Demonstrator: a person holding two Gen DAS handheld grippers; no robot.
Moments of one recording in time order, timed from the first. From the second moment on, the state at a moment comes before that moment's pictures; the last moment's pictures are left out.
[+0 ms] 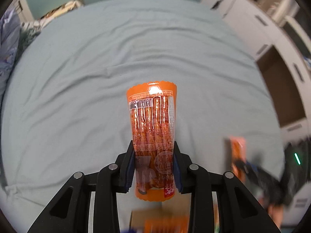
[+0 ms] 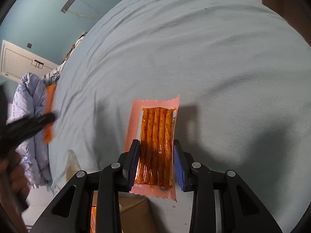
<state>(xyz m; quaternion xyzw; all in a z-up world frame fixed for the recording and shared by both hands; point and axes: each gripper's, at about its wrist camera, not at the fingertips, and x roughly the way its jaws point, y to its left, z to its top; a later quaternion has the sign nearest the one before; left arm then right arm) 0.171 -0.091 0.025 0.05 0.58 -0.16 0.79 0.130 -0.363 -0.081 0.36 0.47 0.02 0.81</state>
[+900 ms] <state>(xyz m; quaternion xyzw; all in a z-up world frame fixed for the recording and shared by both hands) 0.010 0.035 0.030 0.04 0.49 -0.13 0.86 0.014 -0.227 -0.023 0.24 0.41 0.22 0.85</state>
